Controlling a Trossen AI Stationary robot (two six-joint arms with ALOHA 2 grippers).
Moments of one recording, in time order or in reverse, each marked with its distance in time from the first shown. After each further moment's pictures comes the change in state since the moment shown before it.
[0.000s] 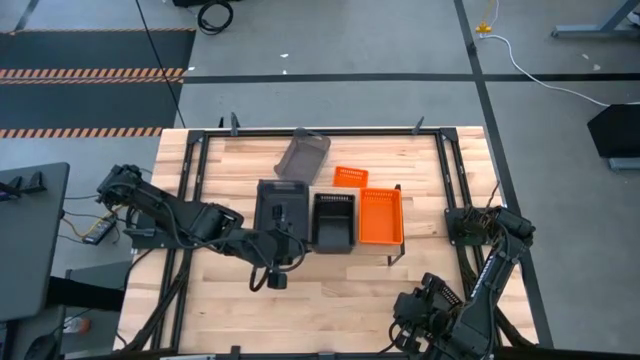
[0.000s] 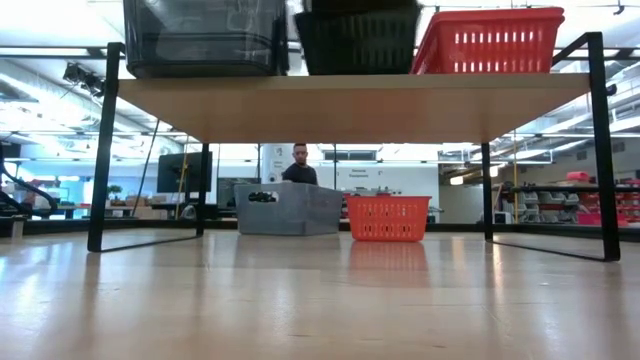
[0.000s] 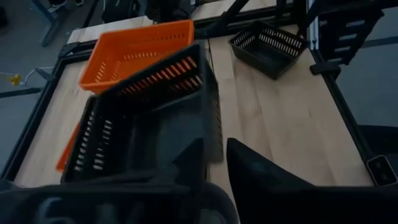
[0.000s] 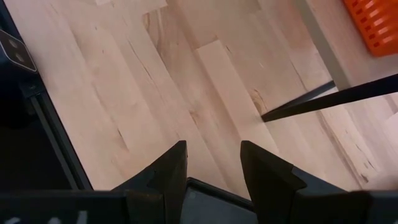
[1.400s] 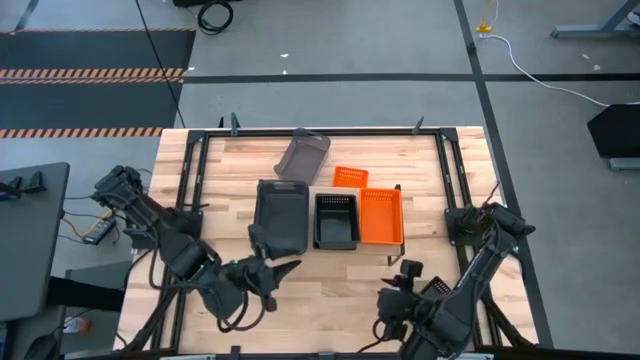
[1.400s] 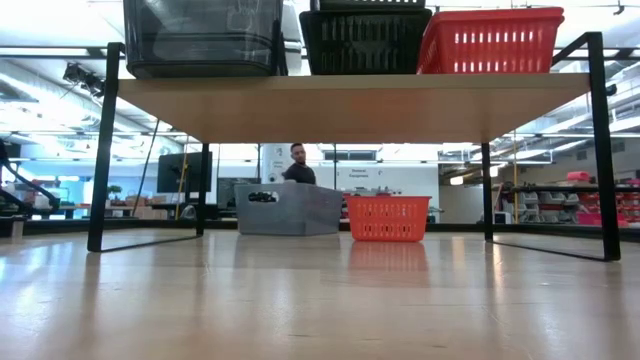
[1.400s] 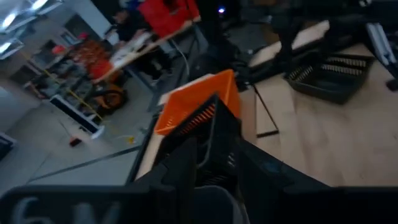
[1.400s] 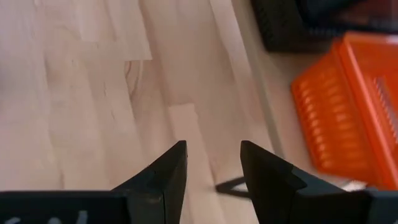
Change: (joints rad) left arm -0.287 -0.014 -0.141 0.279 -0.591 0.230; right arm -0.096 0.000 0.000 0.016 0.199 -0.378
